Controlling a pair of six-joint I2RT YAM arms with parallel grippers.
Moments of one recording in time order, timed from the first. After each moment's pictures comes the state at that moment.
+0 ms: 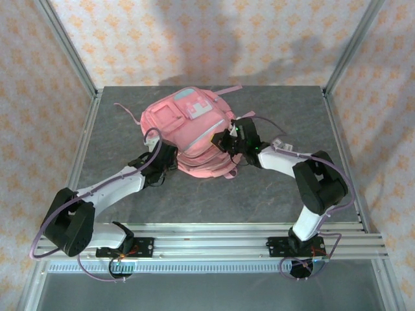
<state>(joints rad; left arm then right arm) -0.51 1.32 0.74 -0.34 -0.37 -0.76 0.52 1.72 0.97 0.23 -0.41 1.06</state>
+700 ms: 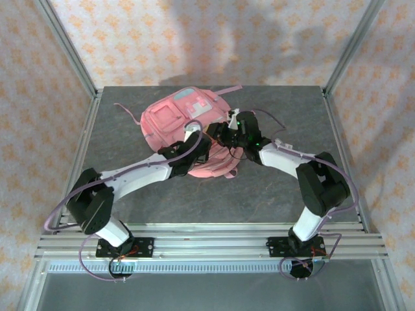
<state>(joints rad) -0.73 1.59 1.11 -0.39 -0.51 -0.50 0.52 1.69 1.02 0.28 -0.49 1.05</state>
